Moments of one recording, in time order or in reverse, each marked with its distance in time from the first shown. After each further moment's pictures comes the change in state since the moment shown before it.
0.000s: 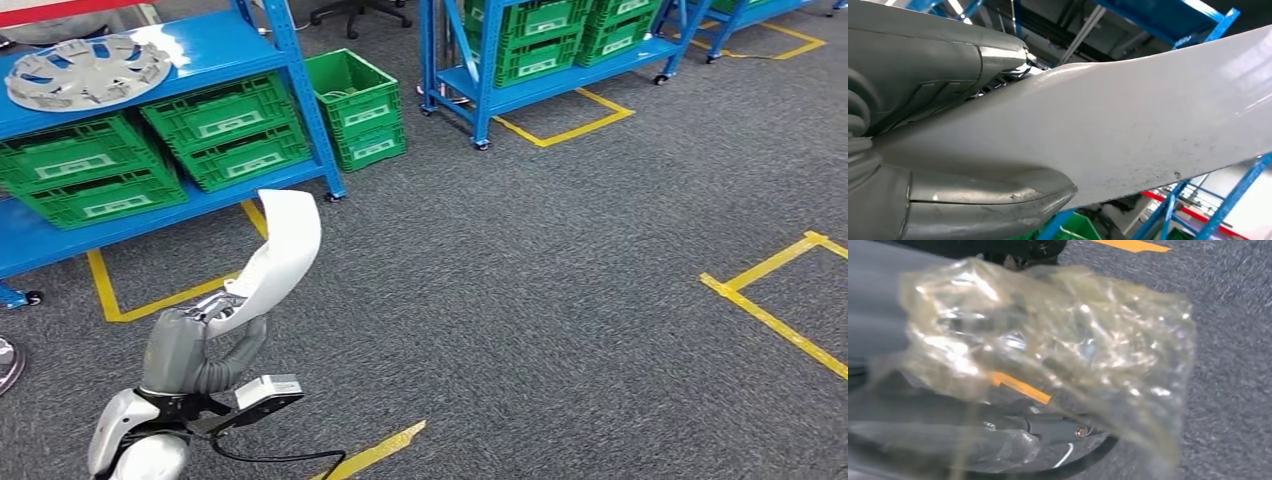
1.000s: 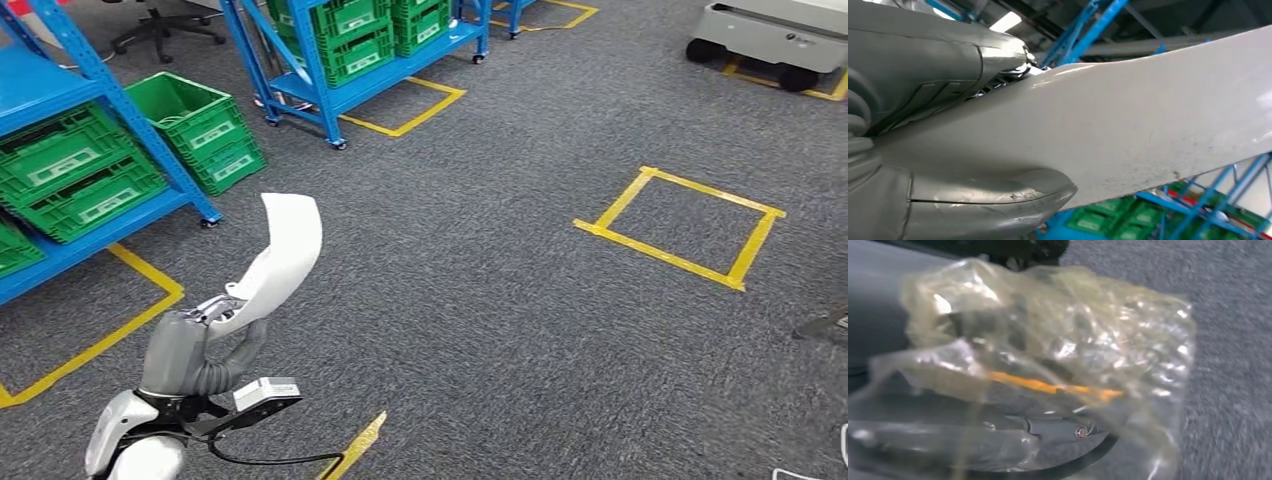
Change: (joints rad) left arm 0.005 0.008 0.002 0.004 0.017 -0.020 0.000; right arm -0.003 0.001 -0.019 0.000 0.045 0.003 -0.003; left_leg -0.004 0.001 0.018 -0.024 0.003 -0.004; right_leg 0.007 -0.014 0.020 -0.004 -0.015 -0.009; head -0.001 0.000
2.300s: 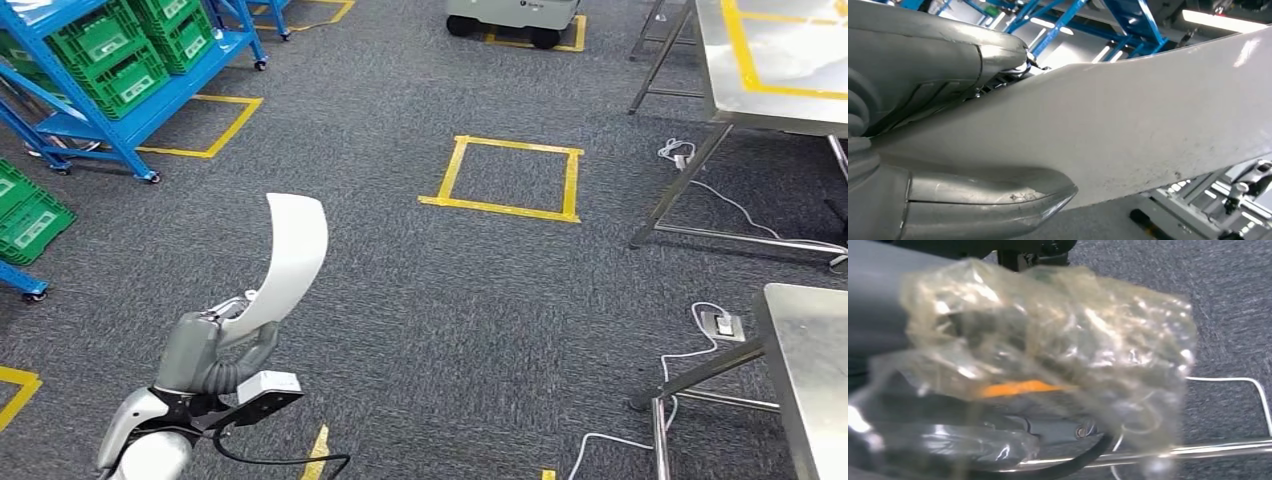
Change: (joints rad) left arm -0.009 -0.009 0.006 0.052 0.078 -0.067 -0.003; right arm -0.006 -0.001 -0.033 0.000 0.053 0.006 -0.006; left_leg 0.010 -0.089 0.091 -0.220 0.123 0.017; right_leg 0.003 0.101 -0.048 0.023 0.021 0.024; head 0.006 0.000
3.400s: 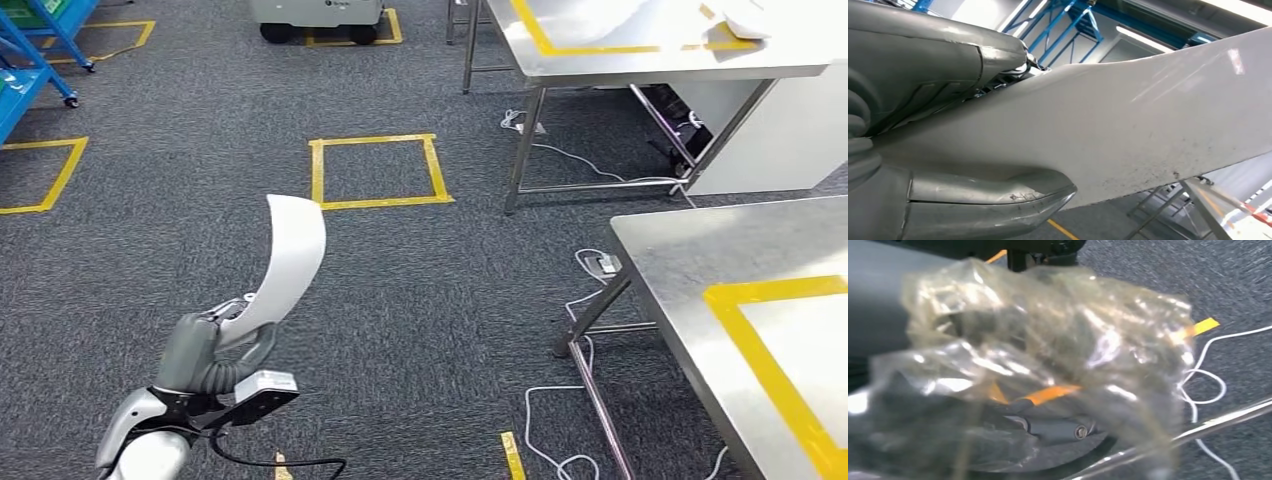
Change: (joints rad) left arm -0.004 -0.002 0.004 0.016 0.011 -0.014 0.001; right arm -0.001 0.005 -0.017 0.000 0.050 0.004 -0.005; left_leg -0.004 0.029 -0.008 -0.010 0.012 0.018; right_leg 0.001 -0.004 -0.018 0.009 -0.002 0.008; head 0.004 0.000
